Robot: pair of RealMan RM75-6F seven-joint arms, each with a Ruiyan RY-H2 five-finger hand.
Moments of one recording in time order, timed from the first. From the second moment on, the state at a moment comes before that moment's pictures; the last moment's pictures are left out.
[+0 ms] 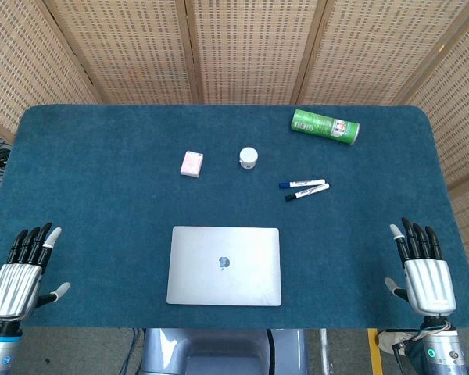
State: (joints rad) left arm -0.05 -1.25 0.01 -1.65 1.62 1.56 0.26; right arm 0.07 -1.25 0.07 -1.66 -1.54 1.54 -0.33
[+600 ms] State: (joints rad) left arm -0.09 -1.25 0.04 -1.65 1.71 1.49 0.23; right arm 0.07 -1.24 0.08 -1.66 -1.53 1.54 -0.31
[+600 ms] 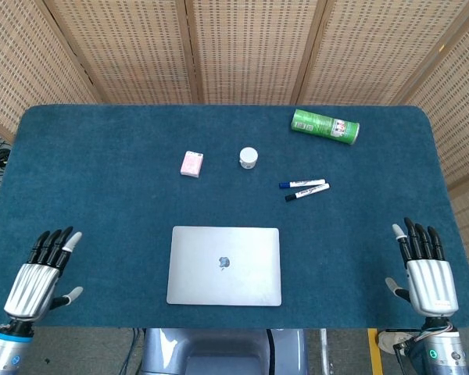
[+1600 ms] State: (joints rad) left arm -0.55 -1.64 0.00 -1.51 2.01 0.99 0.31; right arm 0.07 -1.22 0.07 -1.67 -1.52 1.52 -0.28
